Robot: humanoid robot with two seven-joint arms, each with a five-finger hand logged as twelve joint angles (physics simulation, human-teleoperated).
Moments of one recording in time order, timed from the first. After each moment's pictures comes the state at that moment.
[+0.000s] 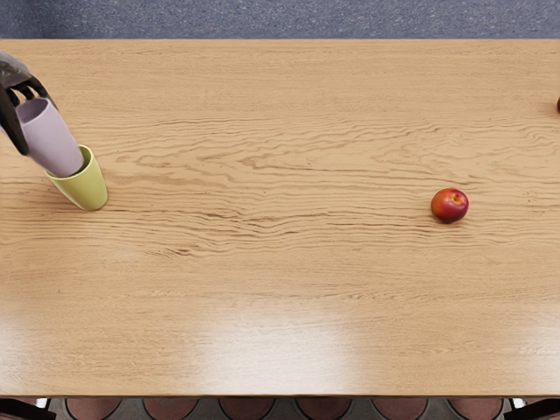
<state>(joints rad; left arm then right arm) -1.66 0.70 0.24 -0.86 0.53 -0.61 0.61 0.04 0.00 0.32 0.23 0.05 -0.04 -0.10</state>
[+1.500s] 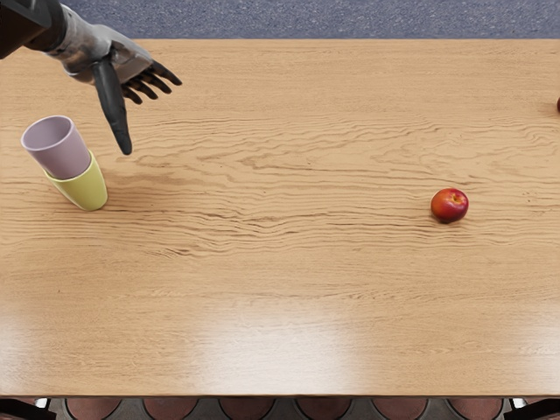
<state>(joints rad) -1.80 0.60 0.23 -1.03 0.15 -0.61 0.61 0.05 0.00 0.32 0.23 0.05 -0.04 -0.11</state>
